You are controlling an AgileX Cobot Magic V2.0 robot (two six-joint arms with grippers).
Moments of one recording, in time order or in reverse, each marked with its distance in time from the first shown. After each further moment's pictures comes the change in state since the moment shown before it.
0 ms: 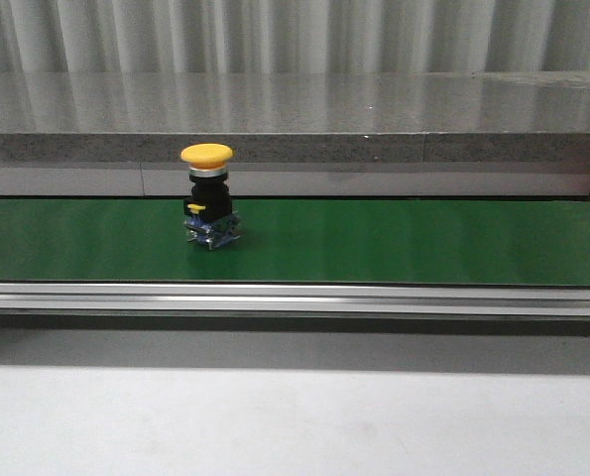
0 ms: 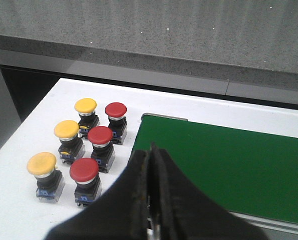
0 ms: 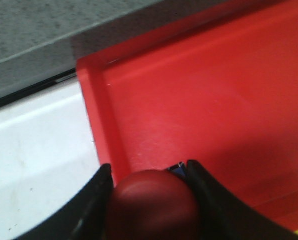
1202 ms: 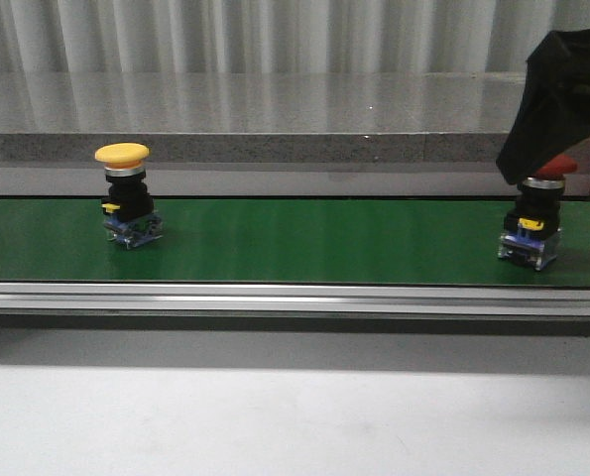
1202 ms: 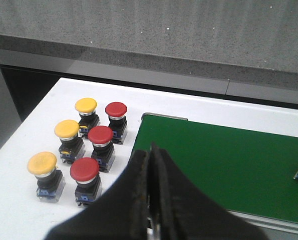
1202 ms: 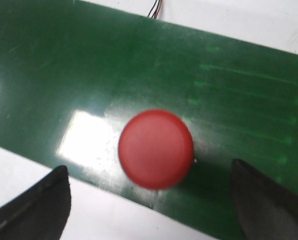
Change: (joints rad) left arm 0.000 0.000 0.000 0.000 0.002 0.001; right arm 0.676 -0.425 0.504 -0.050 -0.047 -0.004
